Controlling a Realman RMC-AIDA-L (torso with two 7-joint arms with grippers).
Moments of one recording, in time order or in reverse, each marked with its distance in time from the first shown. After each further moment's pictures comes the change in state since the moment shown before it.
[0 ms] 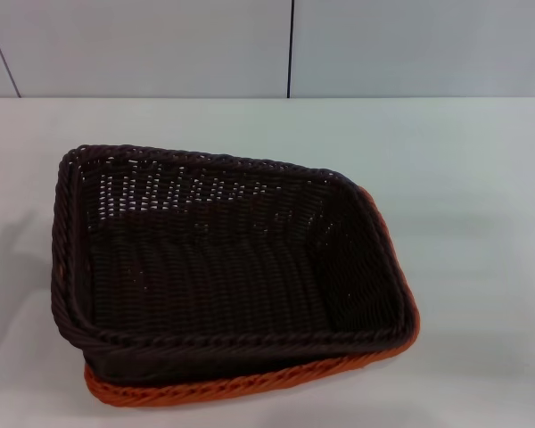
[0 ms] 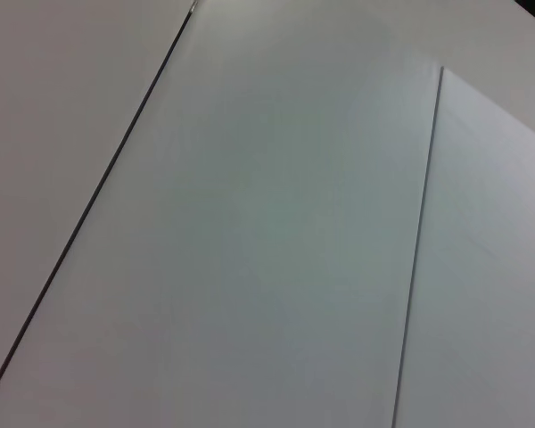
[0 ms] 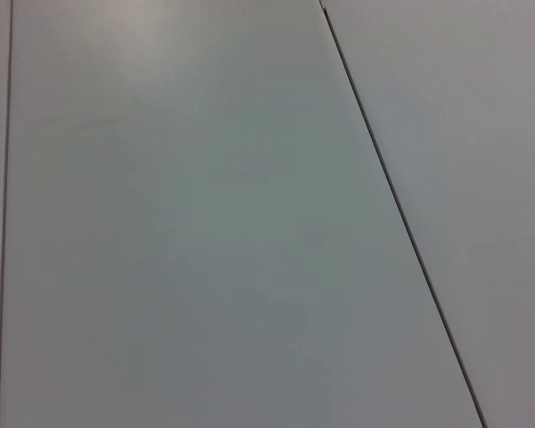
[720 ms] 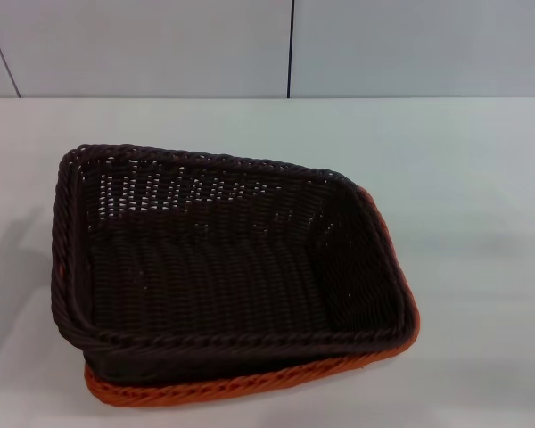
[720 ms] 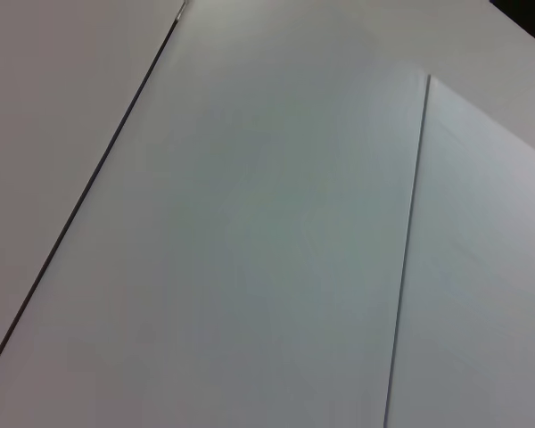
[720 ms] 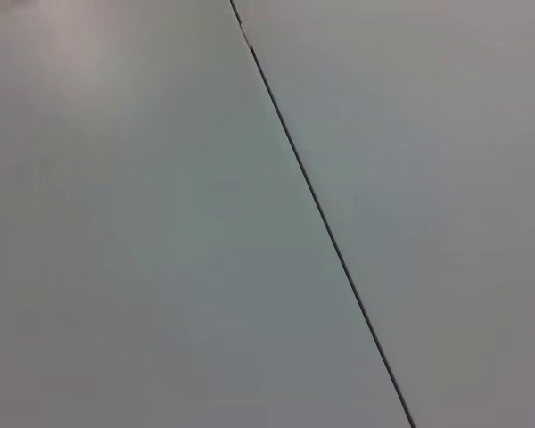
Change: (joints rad) left arm -0.019 -0.003 -0.003 0.000 -0.001 0.006 0.008; right arm -0.065 0.001 0.051 0.009 0.000 -0.051 0.094
